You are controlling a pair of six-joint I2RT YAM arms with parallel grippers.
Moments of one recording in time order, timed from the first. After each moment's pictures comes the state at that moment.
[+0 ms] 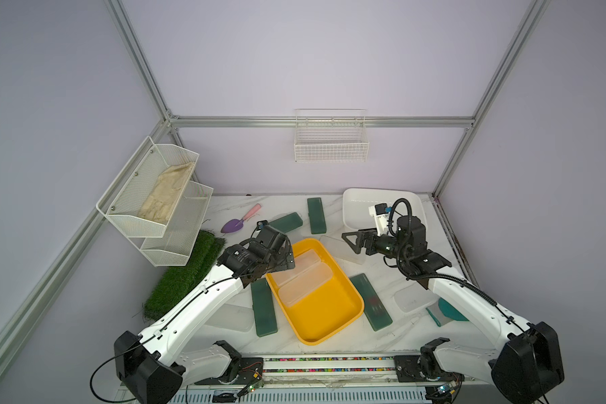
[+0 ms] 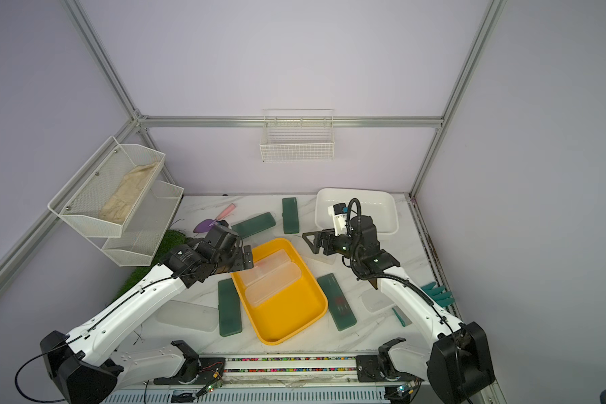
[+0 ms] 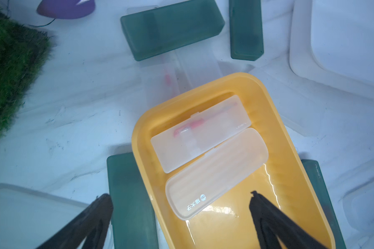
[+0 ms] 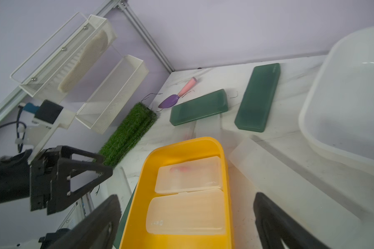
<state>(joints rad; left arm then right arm) -0.57 1.20 1.17 -0.98 -0.29 -0.73 0.43 1.21 0.88 0.00 -0.46 0.41</state>
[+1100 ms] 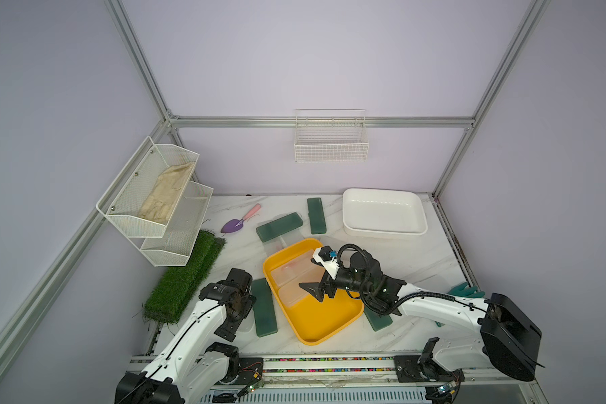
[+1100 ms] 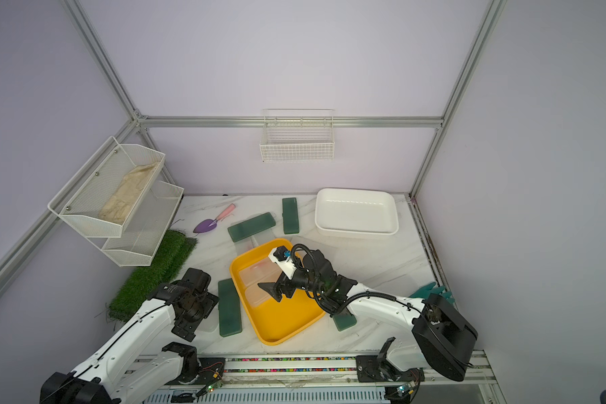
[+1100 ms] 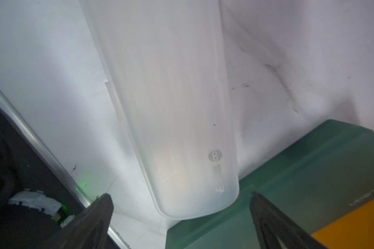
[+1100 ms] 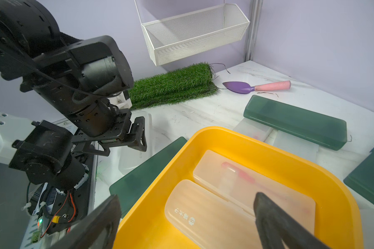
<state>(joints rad) -0.20 0.97 0.58 -1.08 -0.12 -1.40 0.87 1.37 0.73 0.37 -0.31 0.03</state>
